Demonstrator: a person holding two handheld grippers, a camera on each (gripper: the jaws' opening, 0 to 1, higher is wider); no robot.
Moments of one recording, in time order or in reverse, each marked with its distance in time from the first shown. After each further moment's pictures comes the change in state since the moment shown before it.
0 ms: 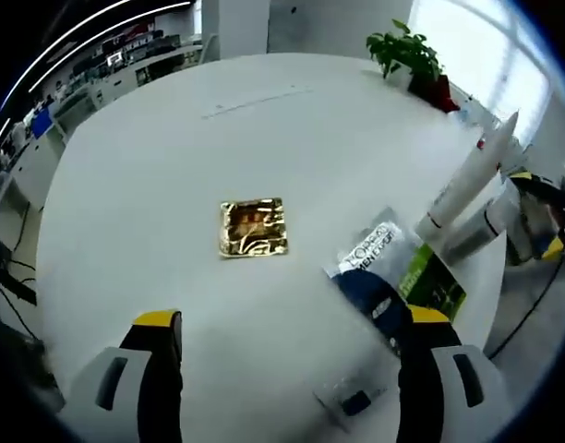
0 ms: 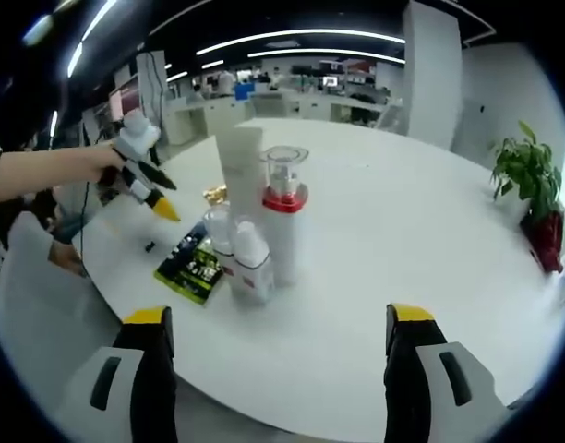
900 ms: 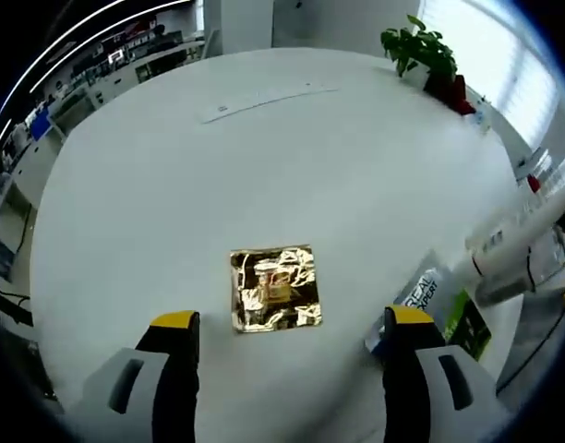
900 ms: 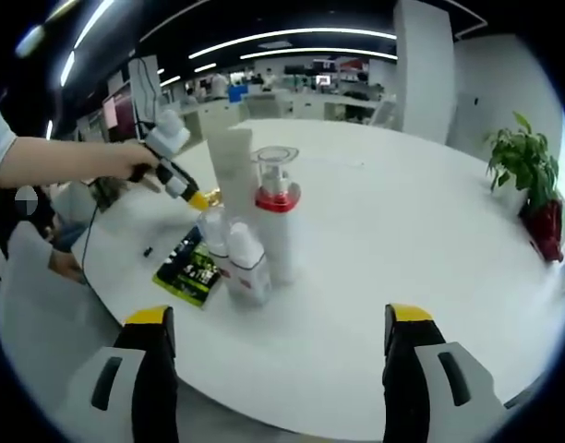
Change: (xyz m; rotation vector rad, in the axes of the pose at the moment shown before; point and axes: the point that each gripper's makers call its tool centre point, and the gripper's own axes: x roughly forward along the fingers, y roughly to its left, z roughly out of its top) left arm 0.056 0.029 0.042 -0.002 0.008 0.019; right arm 0.000 -0.002 -0.001 0.034 -0.001 -0.006
